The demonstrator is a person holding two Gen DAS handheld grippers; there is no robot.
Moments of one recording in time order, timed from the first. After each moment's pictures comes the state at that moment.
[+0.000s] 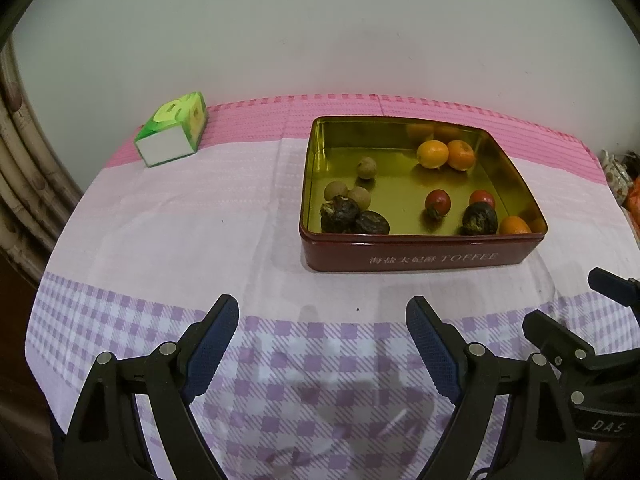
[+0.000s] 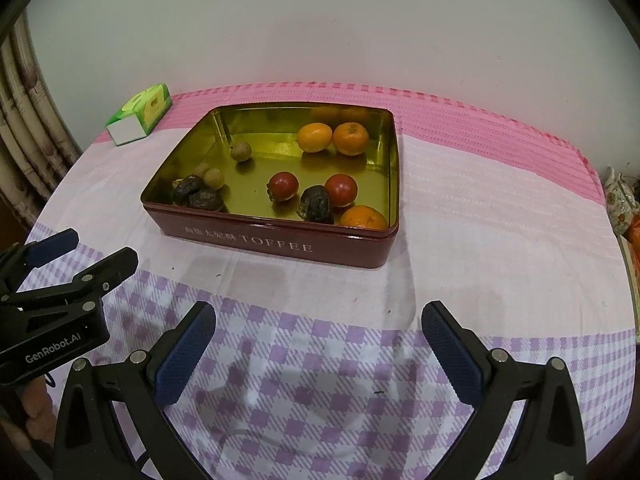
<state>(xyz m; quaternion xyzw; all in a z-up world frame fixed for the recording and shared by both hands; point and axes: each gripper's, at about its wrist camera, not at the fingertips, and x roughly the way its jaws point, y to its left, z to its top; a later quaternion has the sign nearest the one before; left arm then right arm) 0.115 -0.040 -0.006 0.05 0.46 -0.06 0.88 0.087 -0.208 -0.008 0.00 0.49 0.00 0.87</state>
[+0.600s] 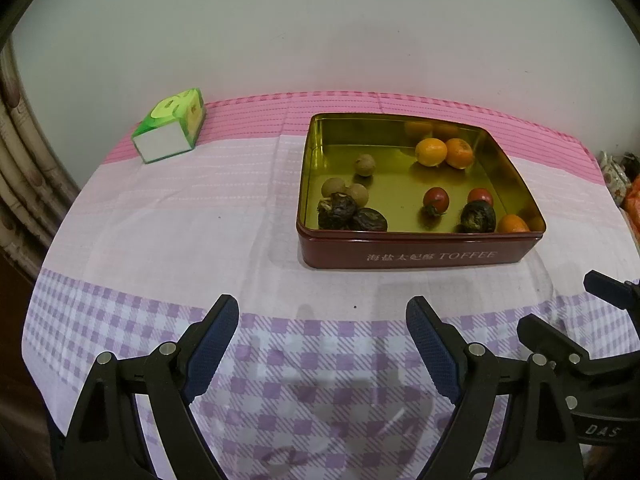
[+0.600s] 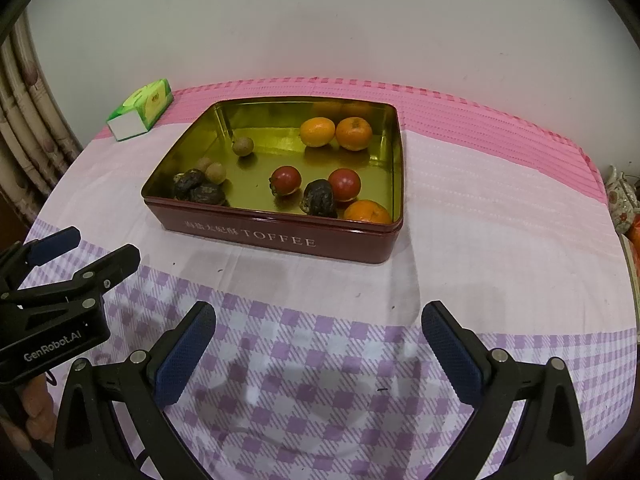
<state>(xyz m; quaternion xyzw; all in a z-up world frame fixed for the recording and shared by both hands) 0.114 -0.041 -0.007 0.04 0.46 -0.06 0.88 0.087 -0.206 -0.011 0.00 0.49 0.01 0.87</state>
